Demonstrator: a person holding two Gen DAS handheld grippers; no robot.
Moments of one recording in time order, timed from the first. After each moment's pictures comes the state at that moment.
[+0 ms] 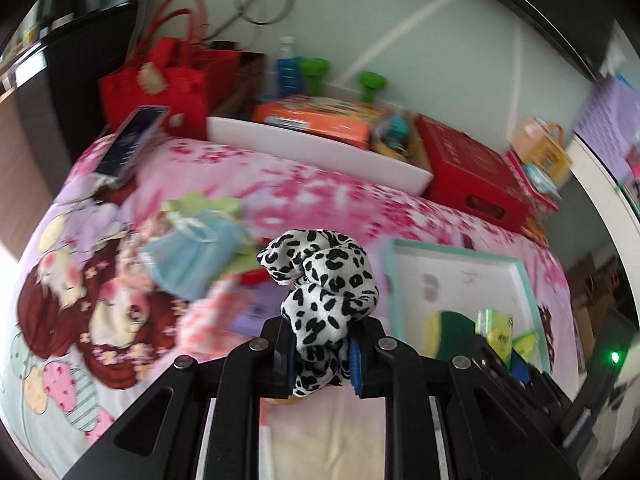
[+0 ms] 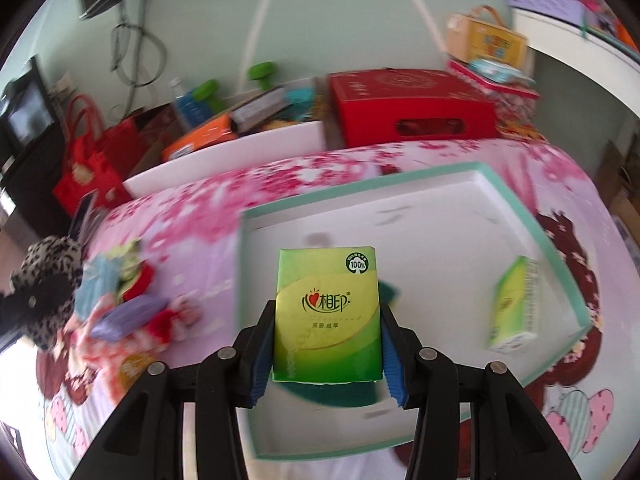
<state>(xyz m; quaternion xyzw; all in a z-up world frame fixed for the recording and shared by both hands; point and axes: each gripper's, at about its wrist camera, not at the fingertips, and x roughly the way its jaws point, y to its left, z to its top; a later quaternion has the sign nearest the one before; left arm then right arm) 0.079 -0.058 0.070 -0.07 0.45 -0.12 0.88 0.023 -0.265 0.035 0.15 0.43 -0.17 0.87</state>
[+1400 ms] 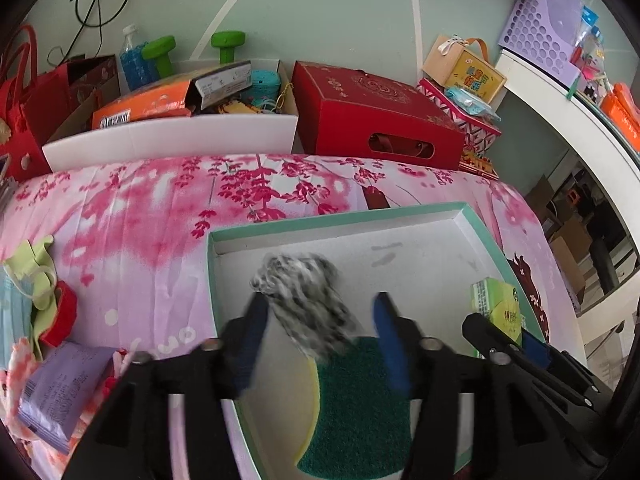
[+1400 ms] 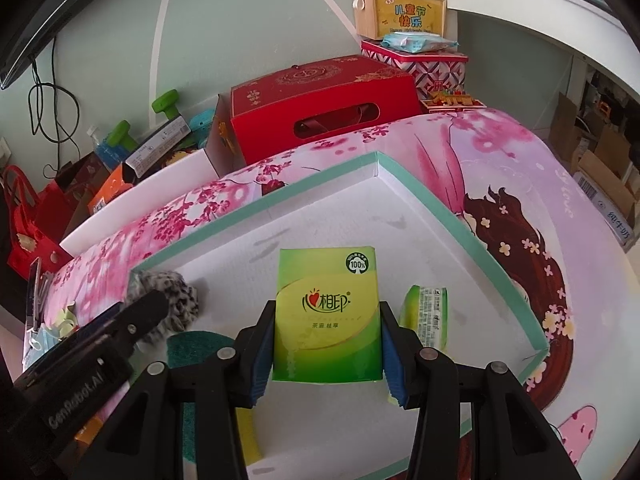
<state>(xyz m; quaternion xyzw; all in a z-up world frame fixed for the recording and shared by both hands) 0.111 -0.224 0.006 0.01 0.46 -0.28 0.84 0.017 -0.357 0.018 0.20 0.42 -0.25 0.85</state>
